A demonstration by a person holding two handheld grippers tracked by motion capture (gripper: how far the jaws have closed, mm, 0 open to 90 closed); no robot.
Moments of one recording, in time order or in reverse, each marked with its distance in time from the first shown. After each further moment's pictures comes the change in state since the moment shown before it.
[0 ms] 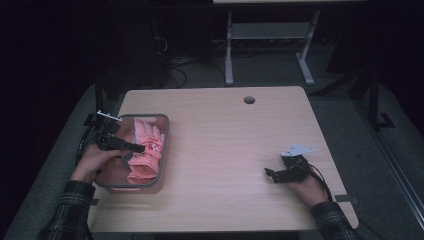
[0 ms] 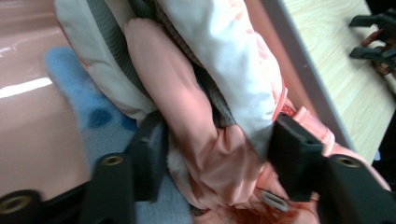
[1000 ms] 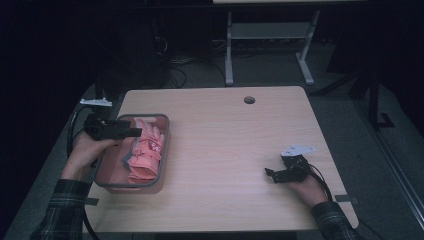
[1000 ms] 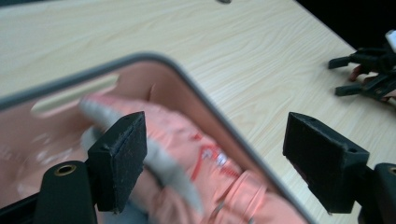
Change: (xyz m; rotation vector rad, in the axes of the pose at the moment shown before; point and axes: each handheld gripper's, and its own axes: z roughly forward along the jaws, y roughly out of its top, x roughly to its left) left arm -0.067 0.022 -0.045 -0.252 0.110 0.264; right arm 0.000 0.000 0.000 0.000 0.000 0.000
